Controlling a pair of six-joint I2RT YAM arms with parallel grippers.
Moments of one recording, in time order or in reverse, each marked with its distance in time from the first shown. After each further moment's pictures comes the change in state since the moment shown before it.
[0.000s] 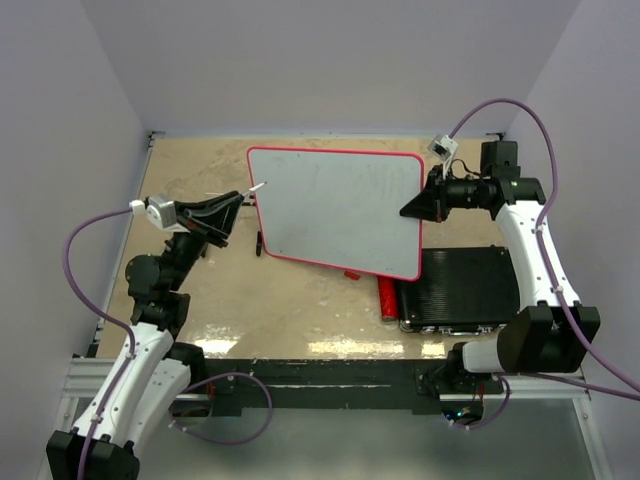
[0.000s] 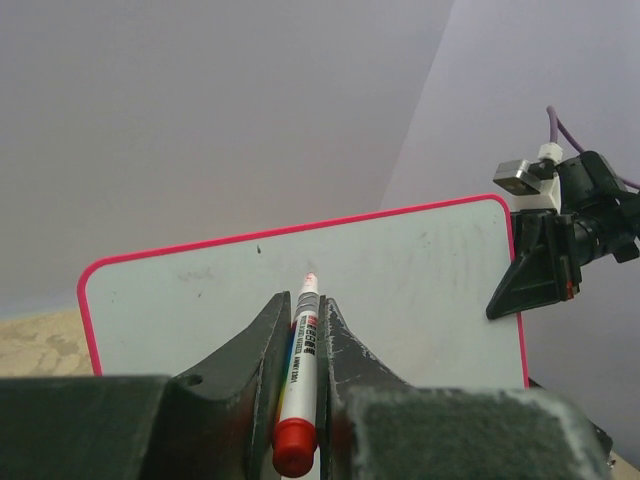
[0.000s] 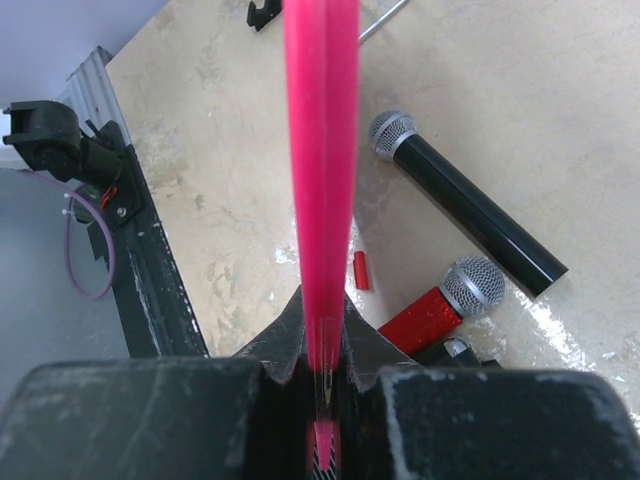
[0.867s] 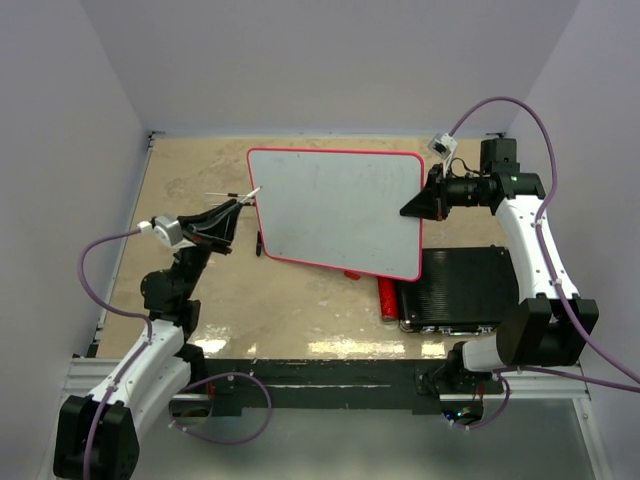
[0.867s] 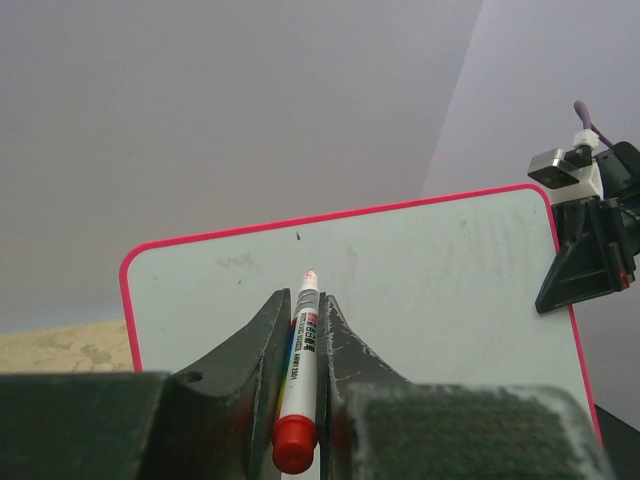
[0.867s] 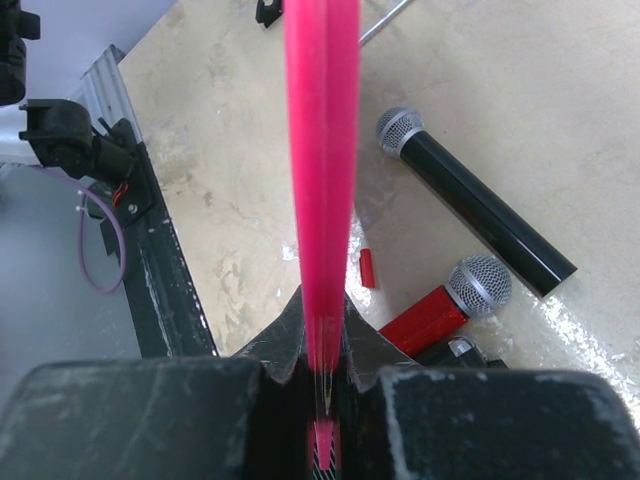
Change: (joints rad) left arm 0.006 0.096 -0.240 0.434 -0.063 0.030; right arm -0.013 0.046 0.036 -0.053 -0.029 -0.032
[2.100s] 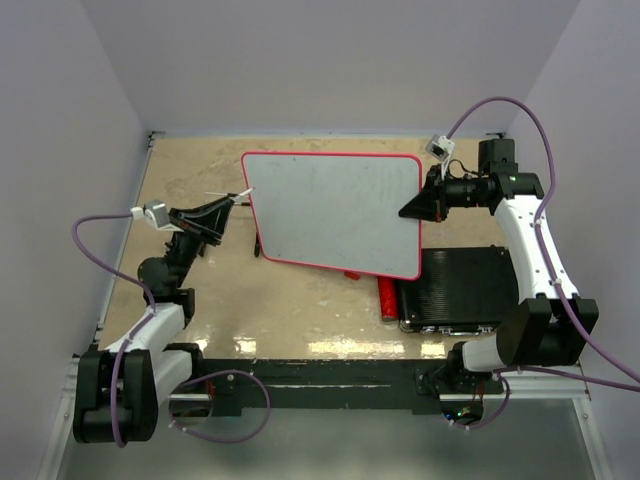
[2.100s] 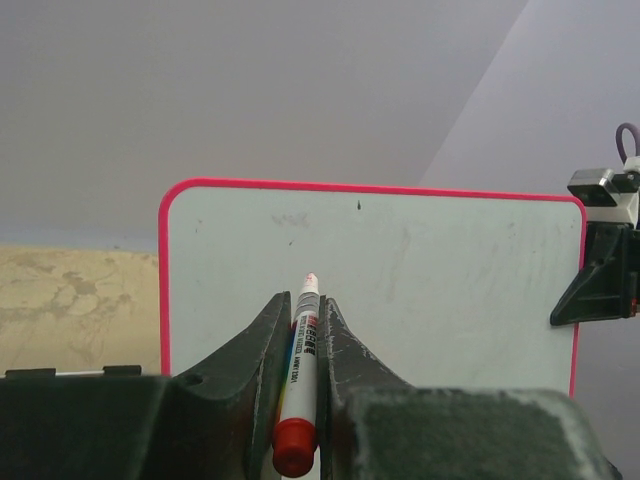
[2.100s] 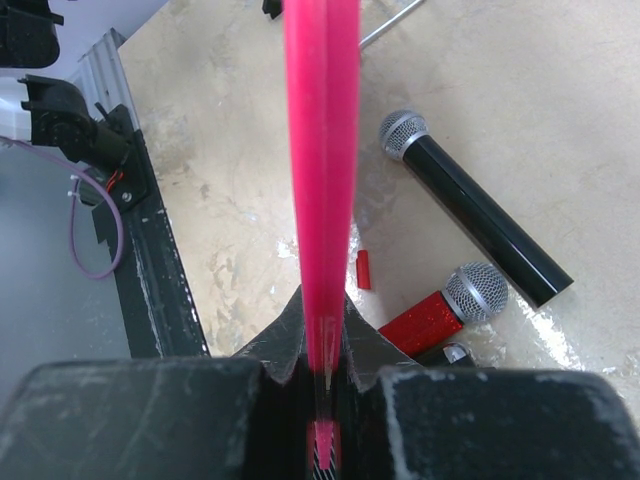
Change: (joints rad) left arm 0.220 0.266 -0.017 0.197 0.175 -0.273; right arm 0.010 0.000 0.000 -0.018 -0.014 -0.064
